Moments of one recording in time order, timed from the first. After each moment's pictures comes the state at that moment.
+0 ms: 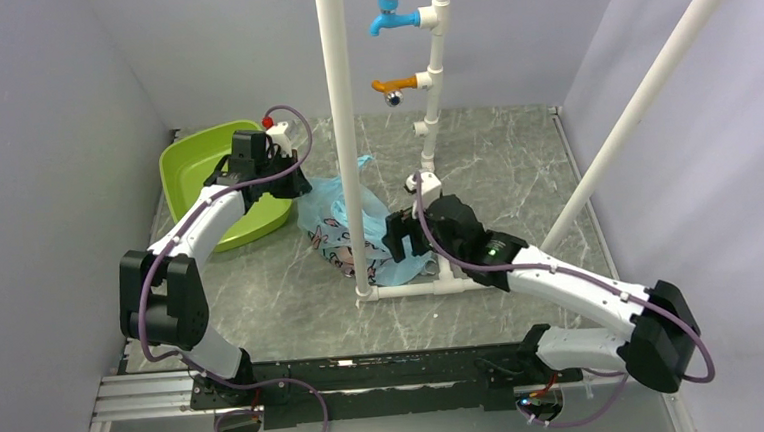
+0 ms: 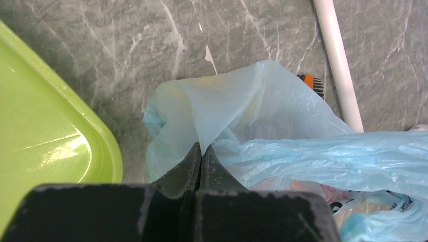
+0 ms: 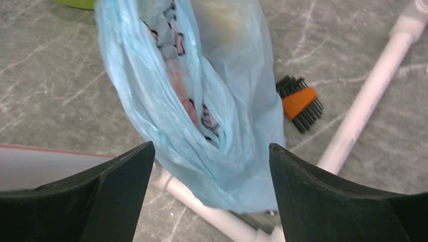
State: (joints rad) left arm -0.20 1.58 1.20 -0.32 0.38 -0.18; right arm 0.84 1.12 0.77 -0.10 0.16 0.26
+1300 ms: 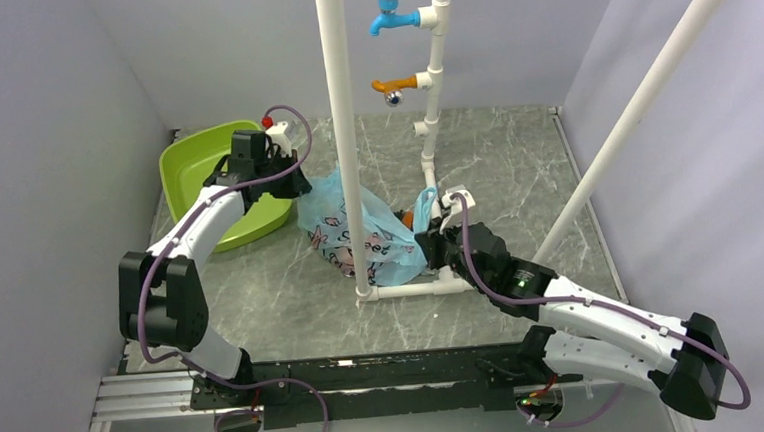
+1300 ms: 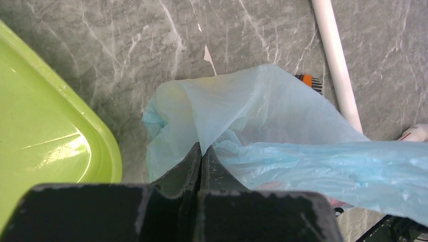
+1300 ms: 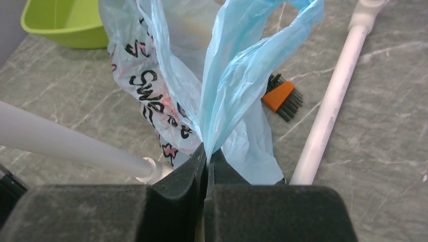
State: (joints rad) left arm -0.20 1.58 1.20 -0.32 0.38 -0.18; right arm 0.92 0.87 0.61 -0.03 0.35 0.34
